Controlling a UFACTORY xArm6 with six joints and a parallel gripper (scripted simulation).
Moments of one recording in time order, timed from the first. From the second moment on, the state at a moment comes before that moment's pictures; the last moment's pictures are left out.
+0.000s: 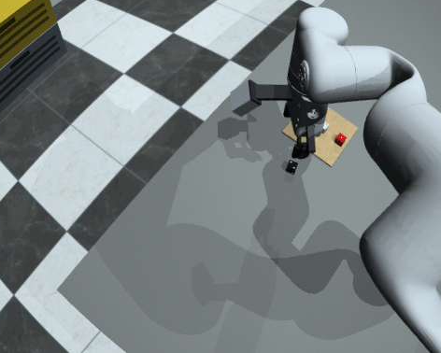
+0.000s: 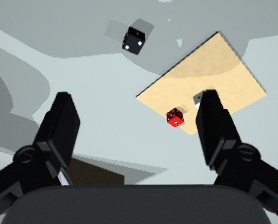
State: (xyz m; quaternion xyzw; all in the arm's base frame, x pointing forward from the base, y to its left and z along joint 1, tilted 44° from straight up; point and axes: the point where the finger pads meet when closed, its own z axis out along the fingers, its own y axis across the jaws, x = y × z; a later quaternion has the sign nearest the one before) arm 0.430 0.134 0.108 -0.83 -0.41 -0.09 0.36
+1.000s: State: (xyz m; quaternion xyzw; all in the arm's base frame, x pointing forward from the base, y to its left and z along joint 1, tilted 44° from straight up) arm 0.425 0.141 0.099 -0.61 -0.70 -0.22 0.29
